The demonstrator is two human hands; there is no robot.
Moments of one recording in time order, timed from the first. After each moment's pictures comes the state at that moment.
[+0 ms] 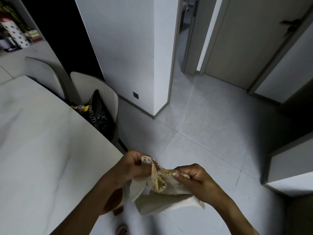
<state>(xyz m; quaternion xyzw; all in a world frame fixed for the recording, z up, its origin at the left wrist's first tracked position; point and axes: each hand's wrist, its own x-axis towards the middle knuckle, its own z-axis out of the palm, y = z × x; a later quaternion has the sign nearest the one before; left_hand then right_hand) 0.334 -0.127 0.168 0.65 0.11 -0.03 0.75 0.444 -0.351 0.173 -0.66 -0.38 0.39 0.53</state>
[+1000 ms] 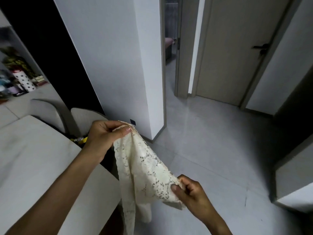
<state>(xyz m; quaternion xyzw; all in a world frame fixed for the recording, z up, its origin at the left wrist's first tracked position) 0.389 -0.099 0.315 0.73 0.16 0.25 0.62 0.455 -0.373 0.149 -0.72 -0.31 0.22 0.58</state>
